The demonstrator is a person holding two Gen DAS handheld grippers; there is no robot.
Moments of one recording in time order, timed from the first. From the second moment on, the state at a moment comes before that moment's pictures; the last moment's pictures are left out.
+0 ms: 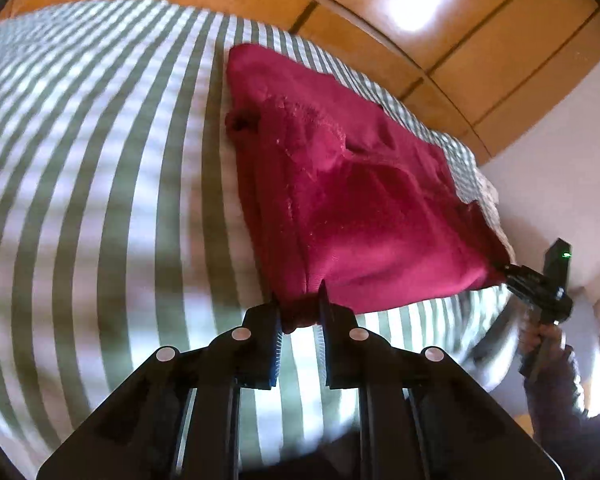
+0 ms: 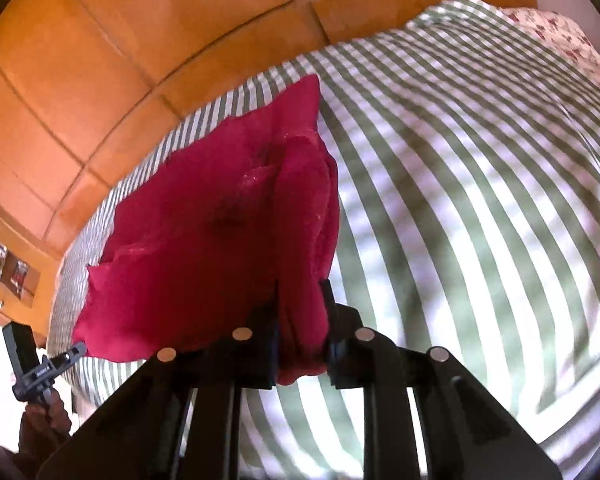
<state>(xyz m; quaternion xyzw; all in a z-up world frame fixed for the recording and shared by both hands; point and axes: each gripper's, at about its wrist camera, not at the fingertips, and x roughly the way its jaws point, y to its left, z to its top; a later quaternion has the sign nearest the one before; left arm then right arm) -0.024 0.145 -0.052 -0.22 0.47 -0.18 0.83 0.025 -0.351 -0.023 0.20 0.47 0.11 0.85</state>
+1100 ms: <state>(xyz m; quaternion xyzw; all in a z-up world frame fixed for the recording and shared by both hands) -0.004 0.150 0.010 -0.19 0.38 -0.16 0.89 0.033 -0.349 0.050 0.17 0.37 0.10 0.91</state>
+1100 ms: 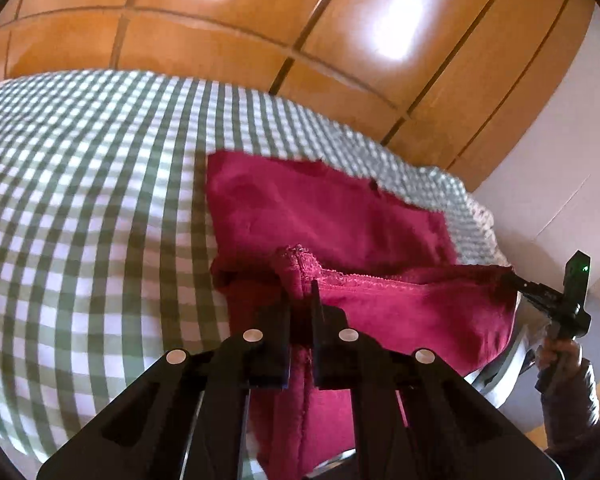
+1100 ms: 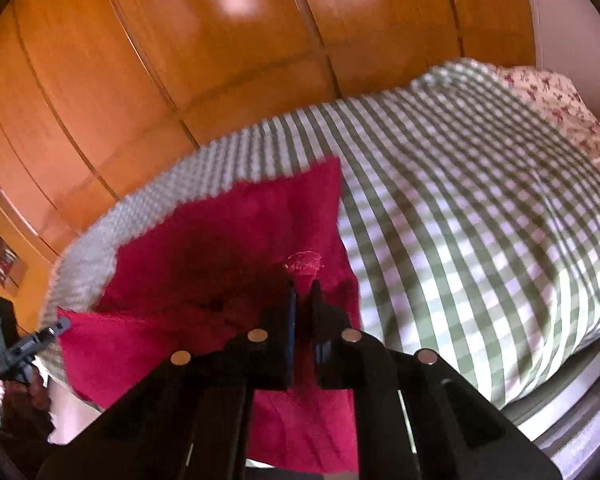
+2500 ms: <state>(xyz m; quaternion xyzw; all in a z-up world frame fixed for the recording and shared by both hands) 0.159 0.096 -0.043 -0.11 0.44 -0.01 0.89 0.246 -0.130 -0.033 -0.02 0.48 0.19 0.86</state>
